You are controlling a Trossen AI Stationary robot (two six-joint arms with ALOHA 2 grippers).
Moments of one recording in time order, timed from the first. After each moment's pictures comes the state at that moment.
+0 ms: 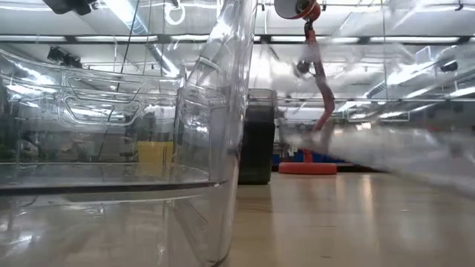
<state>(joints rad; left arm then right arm) -0.71 1.38 1.11 -0.70 -0.42 -0.78 0.87 2.08 1.62 -1.03 0.19 0.55</state>
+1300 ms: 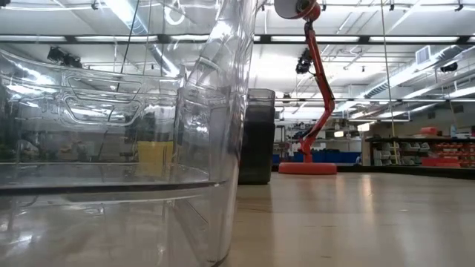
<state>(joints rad) -0.82 1.06 1.12 -0.75 -1.02 -0.60 0.66 2.07 2.14 -1.01 0.15 0.10</state>
